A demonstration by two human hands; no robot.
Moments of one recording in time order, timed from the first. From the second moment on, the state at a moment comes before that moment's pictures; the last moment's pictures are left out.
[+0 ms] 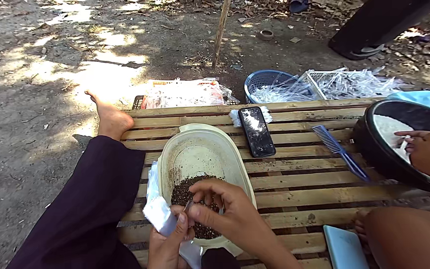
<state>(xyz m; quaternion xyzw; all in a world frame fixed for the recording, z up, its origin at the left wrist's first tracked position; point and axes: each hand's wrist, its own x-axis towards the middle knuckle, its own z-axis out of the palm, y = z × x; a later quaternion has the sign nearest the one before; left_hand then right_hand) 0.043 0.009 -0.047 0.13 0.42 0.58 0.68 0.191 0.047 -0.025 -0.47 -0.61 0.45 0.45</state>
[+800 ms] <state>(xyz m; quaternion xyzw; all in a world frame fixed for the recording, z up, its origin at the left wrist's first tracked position) 0.046 0.011 -0.044 0.30 0.48 0.56 0.60 0.182 0.045 -0.031 -0.49 -0.62 0.40 0.46</state>
